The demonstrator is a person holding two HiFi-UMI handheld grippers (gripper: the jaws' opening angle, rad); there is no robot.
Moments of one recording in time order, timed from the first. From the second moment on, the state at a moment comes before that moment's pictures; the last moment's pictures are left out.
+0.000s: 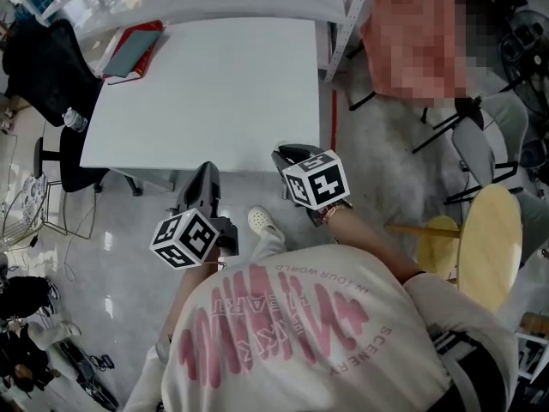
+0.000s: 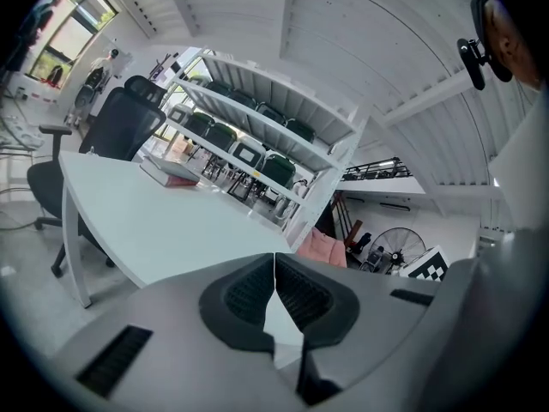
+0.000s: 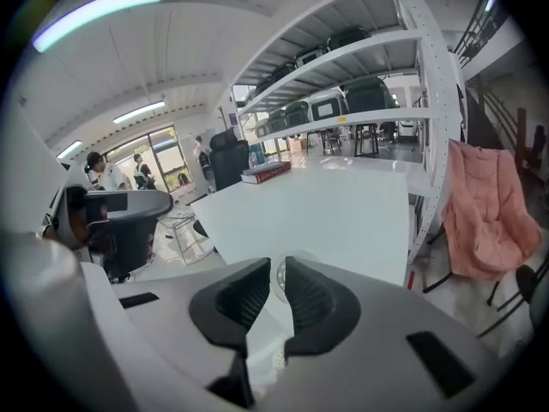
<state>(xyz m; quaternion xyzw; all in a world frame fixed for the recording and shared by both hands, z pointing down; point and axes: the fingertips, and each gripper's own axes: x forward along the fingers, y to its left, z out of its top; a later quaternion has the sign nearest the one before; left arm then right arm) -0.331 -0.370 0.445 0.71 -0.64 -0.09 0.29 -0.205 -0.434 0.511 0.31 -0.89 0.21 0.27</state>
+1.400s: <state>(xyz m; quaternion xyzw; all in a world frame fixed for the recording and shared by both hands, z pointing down) -0.264 -0.255 0.321 0.72 -0.67 -0.12 0.15 -0.095 -0.348 0.314 0.36 -0.93 0.12 0.00</state>
